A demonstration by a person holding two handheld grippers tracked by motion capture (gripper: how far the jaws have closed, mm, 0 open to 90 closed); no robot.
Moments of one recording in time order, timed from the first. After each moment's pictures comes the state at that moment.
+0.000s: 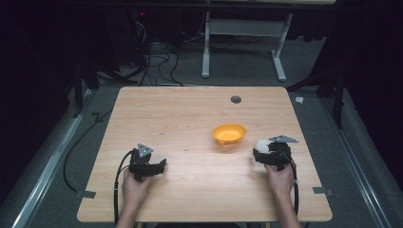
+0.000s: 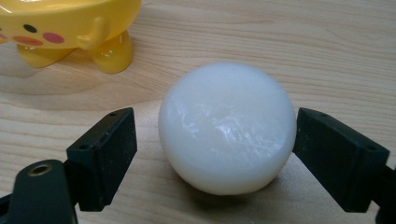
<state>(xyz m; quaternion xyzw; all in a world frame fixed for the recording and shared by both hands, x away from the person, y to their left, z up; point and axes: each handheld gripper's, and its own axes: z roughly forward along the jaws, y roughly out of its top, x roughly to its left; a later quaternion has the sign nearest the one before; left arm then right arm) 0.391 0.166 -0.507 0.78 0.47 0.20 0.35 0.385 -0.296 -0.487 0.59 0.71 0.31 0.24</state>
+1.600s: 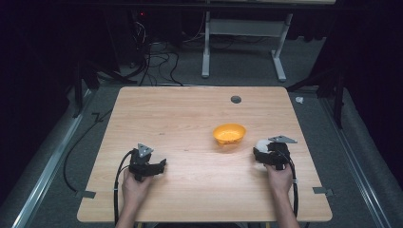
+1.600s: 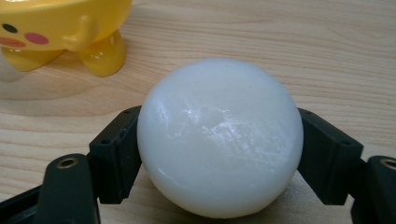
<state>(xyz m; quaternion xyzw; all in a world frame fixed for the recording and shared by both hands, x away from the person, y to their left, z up) 0.391 0.166 -0.507 0.78 0.47 0.20 0.35 0.388 -0.296 -0.493 0.59 0.70 0.32 0.25</state>
